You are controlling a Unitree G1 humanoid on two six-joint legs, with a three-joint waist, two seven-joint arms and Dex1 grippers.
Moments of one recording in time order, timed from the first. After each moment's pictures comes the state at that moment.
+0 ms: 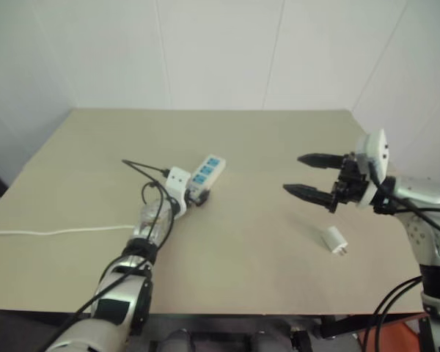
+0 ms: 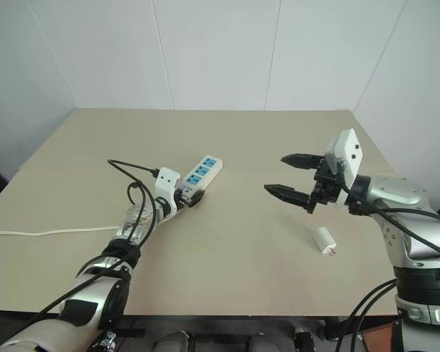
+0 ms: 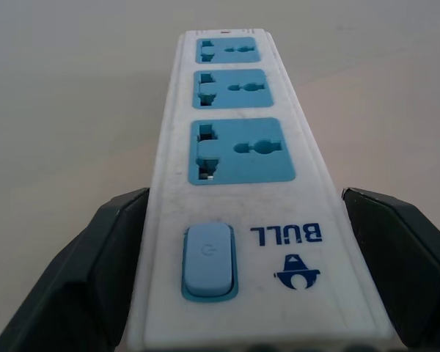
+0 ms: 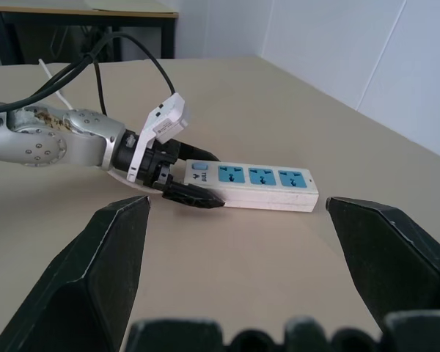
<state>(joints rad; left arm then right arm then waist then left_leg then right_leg) -0.82 0.20 0.01 0.95 -0.04 -0.04 -0.48 -0.50 -0.78 -0.16 -0.15 0.57 0.47 1.02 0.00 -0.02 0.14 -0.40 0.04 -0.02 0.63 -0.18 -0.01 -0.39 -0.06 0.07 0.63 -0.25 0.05</state>
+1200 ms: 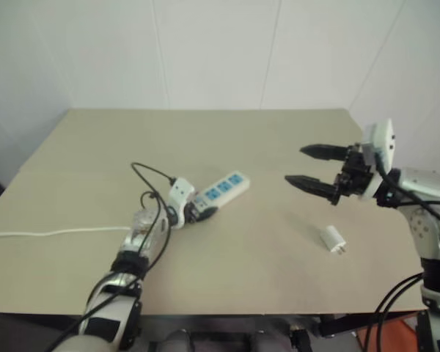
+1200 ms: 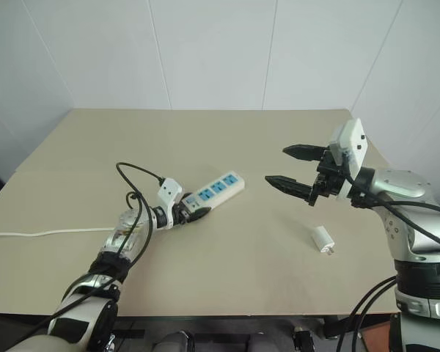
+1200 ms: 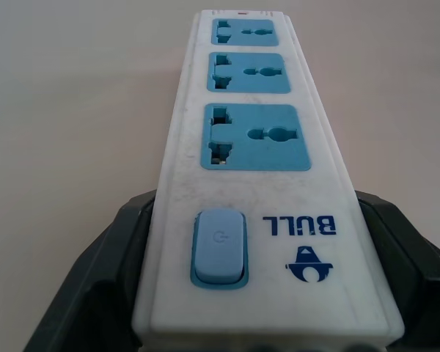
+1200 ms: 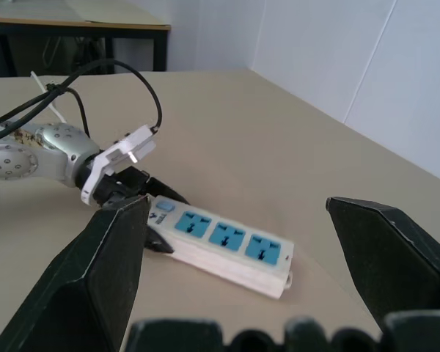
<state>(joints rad) -0.63 0.29 -0.09 0.59 -0.09 0.07 -0.91 -0.54 -0.78 -0.18 -0.14 0.58 0.49 1.02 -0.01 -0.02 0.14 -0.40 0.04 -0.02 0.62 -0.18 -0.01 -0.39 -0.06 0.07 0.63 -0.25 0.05</state>
